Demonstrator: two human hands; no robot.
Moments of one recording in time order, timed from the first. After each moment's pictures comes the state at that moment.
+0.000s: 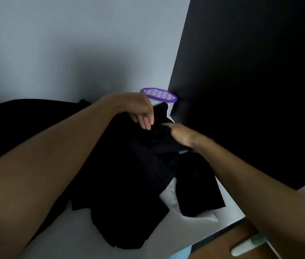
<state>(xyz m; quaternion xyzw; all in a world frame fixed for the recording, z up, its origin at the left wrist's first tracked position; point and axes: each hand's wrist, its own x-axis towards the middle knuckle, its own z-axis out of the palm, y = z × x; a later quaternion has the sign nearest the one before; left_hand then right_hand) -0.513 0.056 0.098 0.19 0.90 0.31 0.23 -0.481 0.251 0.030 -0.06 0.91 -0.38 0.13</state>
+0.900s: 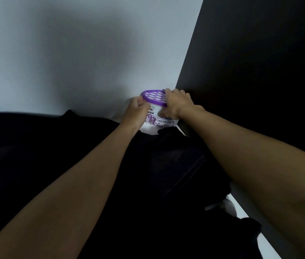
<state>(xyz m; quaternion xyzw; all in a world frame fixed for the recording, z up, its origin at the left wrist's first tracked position) -0.626 0.080 -0.010 -0.03 0.74 0.67 -0.03 -0.647 0.222 0.049 -0.04 1.00 0.01 -0.02</state>
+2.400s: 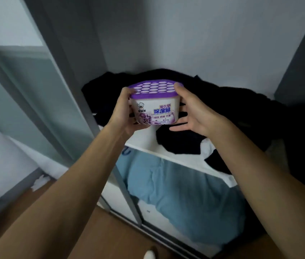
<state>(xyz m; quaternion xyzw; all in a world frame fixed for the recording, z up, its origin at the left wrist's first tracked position) -0.151 0.044 0.069 -0.34 0.54 0.72 -0.26 -0.282 0.189 0.074 -0.25 0.63 -0.61 0.42</state>
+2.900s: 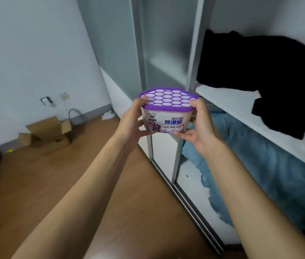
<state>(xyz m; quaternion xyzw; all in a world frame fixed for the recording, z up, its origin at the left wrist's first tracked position) 0.137 0.094 -0.003 -0.44 0.46 0.65 -0.41 -0.030 0.153 -0.008 -0.24 0.55 -0.61 0.52</state>
